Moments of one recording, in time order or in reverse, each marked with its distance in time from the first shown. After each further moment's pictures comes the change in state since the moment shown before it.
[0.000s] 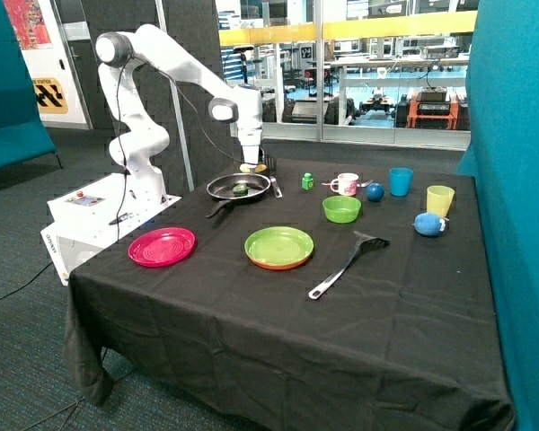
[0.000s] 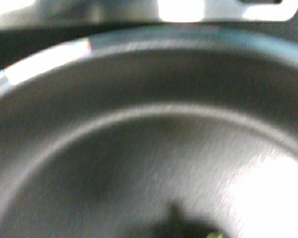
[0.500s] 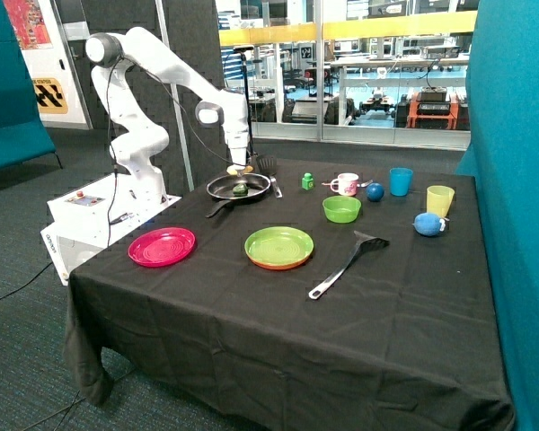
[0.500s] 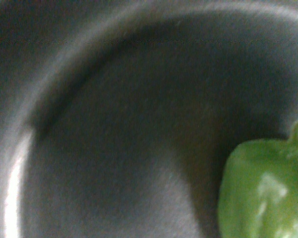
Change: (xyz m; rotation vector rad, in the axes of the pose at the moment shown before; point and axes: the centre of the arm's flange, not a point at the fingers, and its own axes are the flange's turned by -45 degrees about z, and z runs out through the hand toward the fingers) arm -0.044 -0.026 0.015 0.001 0.003 -0.082
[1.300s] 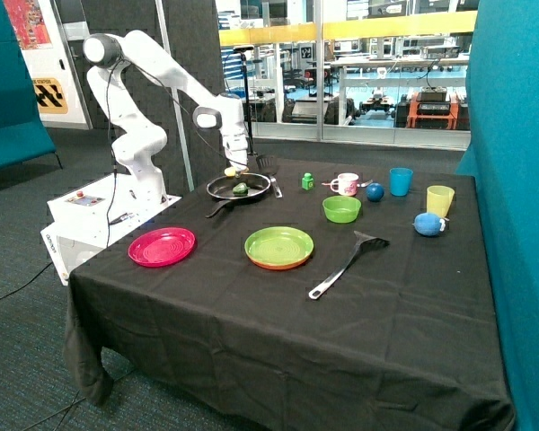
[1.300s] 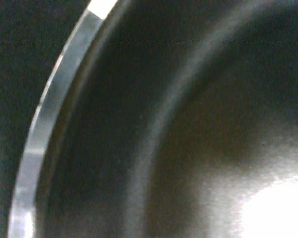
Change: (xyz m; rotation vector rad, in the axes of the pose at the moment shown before) arm -0.008 -0.052 0.024 0.001 0.005 -0.187
